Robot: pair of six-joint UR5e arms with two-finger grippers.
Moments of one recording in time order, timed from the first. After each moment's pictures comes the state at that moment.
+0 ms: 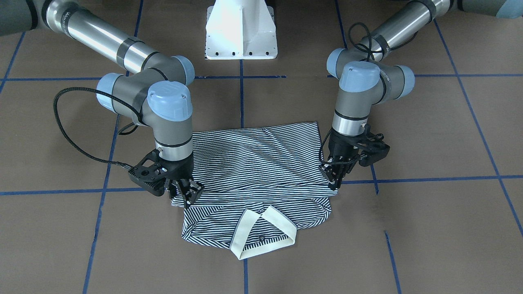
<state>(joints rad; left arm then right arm) -0.69 -2.10 -1.52 -2.08 -1.55 -1.66 0.69 -0.85 1.43 -1.37 1.64 1.69</state>
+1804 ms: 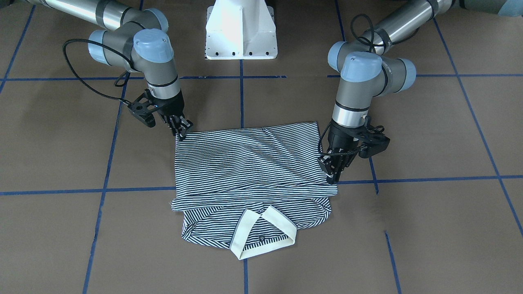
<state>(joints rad) -0.68 -2.07 -1.55 -2.08 -1.55 -1.66 0.48 -1.15 1.74 -1.38 1.68 1.96</state>
